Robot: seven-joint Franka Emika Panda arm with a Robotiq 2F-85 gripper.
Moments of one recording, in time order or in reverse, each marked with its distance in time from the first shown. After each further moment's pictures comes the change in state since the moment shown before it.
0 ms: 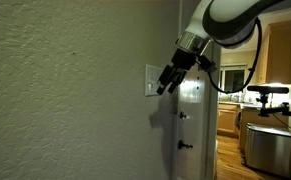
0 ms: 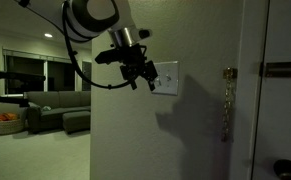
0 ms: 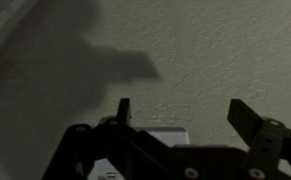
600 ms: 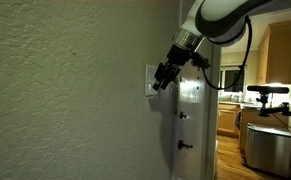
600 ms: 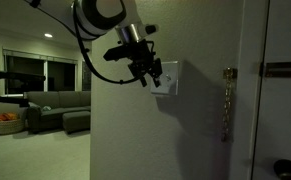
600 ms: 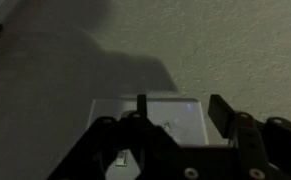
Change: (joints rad) arm -0.013 0.058 0.000 0.092 -0.002 0.018 0.000
